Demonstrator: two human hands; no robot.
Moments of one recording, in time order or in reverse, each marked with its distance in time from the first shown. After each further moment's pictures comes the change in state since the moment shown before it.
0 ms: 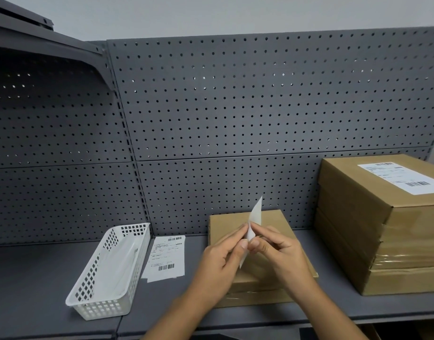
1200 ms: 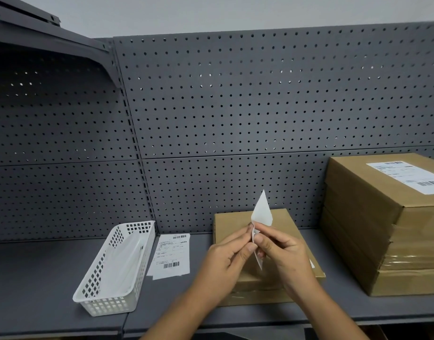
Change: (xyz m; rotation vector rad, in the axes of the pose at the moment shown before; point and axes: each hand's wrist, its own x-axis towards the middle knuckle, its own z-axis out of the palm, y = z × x) left_hand 0.000 -0.002 -0.007 0.027 -0.070 0.075; right_hand -0.003 -0.006 0.016 0.172 0.067 0.051
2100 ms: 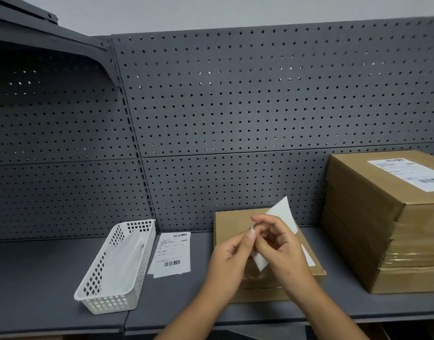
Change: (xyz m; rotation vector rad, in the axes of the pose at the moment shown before) left_hand 0.003 0.022 0.020 -0.404 0.108 -0.327; right_hand -0.001 -0.001 0.009 -0.137 -0.040 -0.123
